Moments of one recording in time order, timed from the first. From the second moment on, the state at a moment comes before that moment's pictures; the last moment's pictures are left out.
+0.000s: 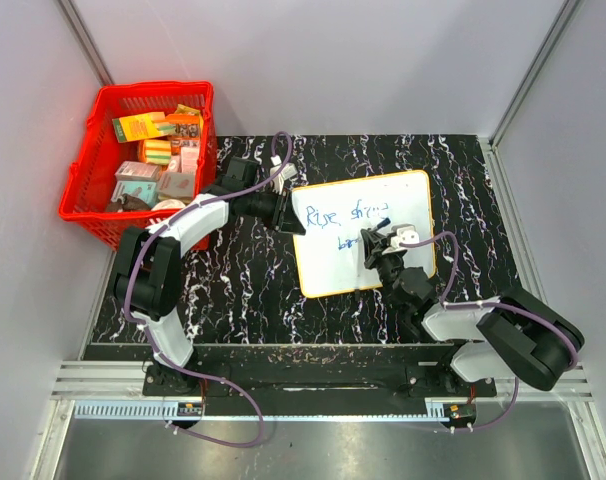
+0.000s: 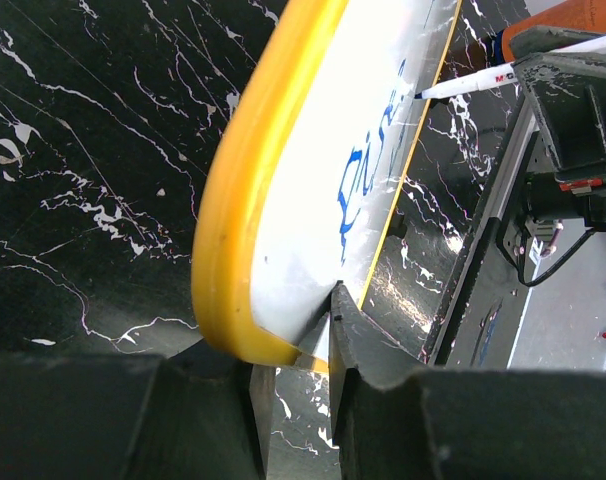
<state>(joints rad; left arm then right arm) -0.35 1.78 1.27 -0.35 0.86 -0.04 0.75 1.35 0.23 1.29 0.48 0.07</state>
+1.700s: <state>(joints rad) -0.35 1.78 1.27 -0.35 0.85 -0.04 0.75 1.21 0.18 1.32 0.28 -0.19</state>
